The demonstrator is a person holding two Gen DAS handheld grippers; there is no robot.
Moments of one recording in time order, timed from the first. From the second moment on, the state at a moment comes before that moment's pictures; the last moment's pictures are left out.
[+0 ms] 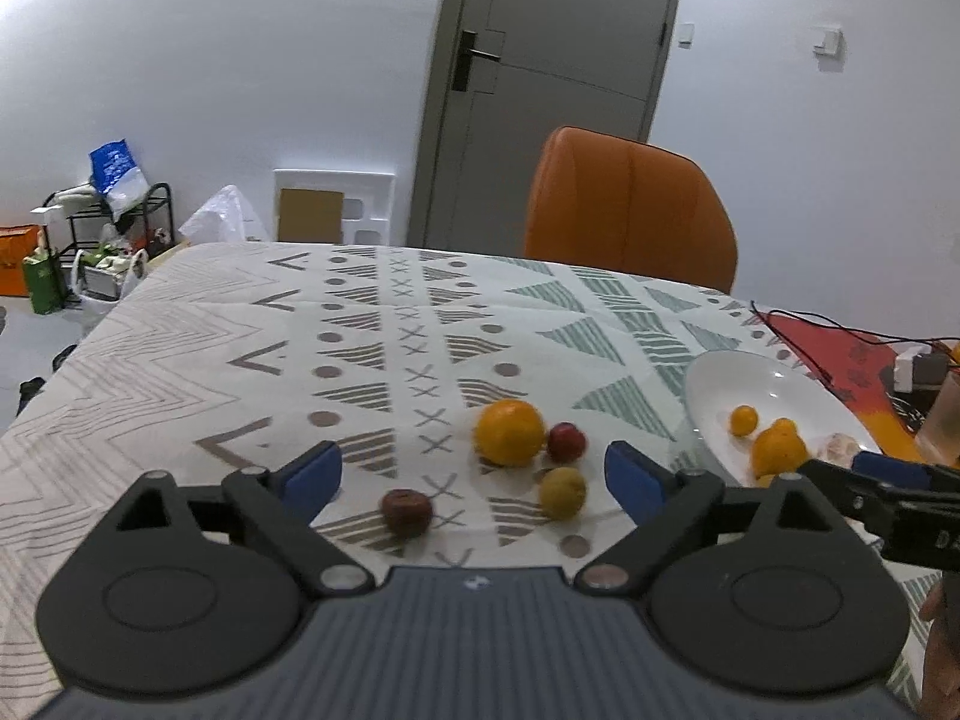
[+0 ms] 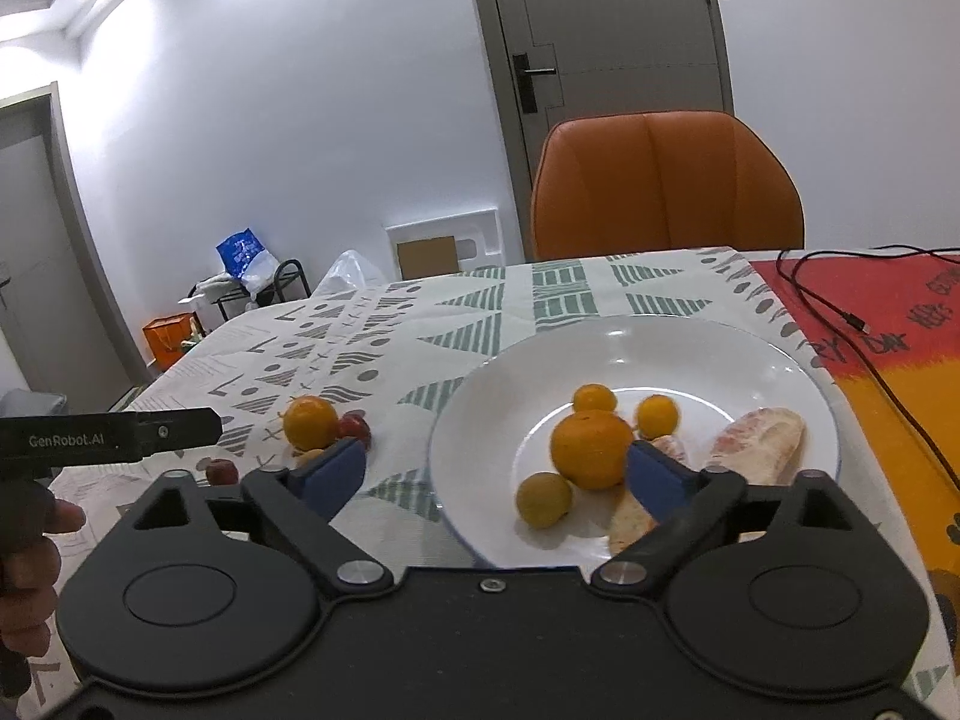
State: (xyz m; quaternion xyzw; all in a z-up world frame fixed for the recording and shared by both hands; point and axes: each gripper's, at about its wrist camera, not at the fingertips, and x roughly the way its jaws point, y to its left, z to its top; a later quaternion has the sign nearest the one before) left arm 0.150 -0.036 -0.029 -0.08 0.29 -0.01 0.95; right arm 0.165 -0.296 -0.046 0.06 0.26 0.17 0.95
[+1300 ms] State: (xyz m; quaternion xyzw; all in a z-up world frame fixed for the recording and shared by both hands) left arm 0.134 0.009 -0.040 -0.11 0.29 0.01 0.95; right arm 0.158 -0.241 -0.055 0.04 0.27 0.24 0.93
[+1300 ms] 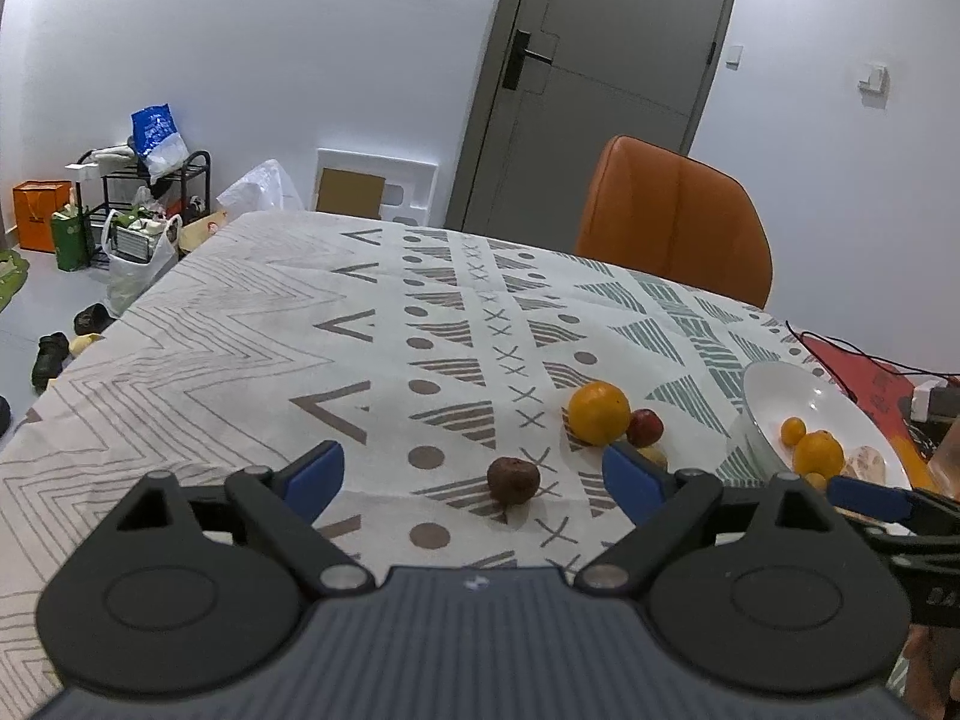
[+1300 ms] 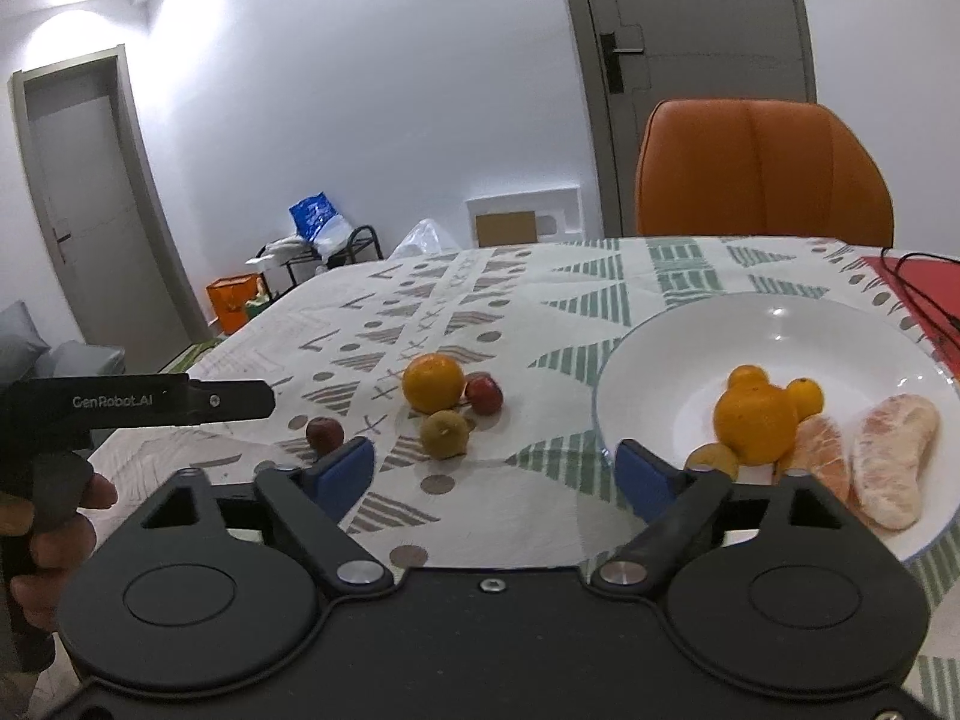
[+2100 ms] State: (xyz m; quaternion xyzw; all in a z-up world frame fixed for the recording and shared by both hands) left arm 0.170 0.003 -0.068 -0.12 0.33 -0.03 0.93; right arm 0.187 -0.218 -0.065 0.02 0.31 0.26 0.91
